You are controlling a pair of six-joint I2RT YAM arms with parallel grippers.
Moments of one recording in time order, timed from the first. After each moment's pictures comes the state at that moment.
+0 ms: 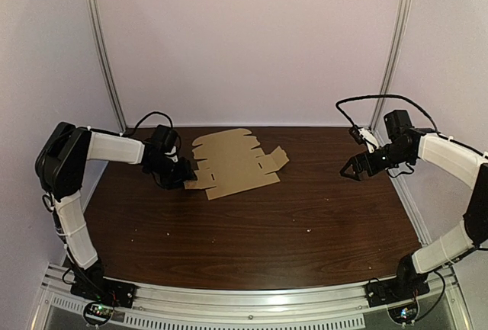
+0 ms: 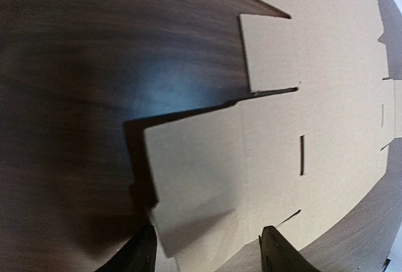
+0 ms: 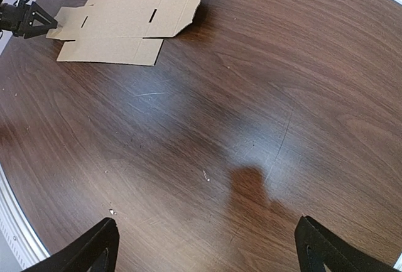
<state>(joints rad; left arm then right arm) -0.40 1.90 1.15 -0.31 0.16 -0.82 0.07 1.37 1.02 -0.65 -0.60 -0.29</state>
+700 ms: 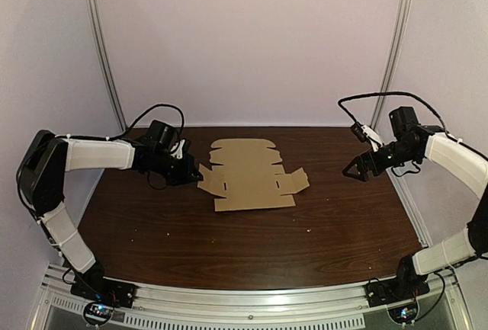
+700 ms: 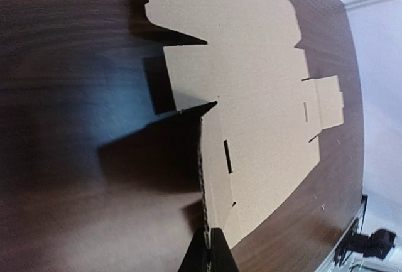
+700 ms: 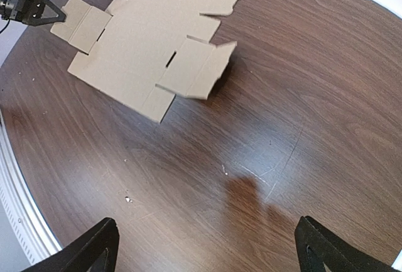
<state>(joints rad) -0.46 1.77 1.08 -0.19 0.37 -0.77 0.07 1.31 1.03 -0.72 -0.65 -0.36</state>
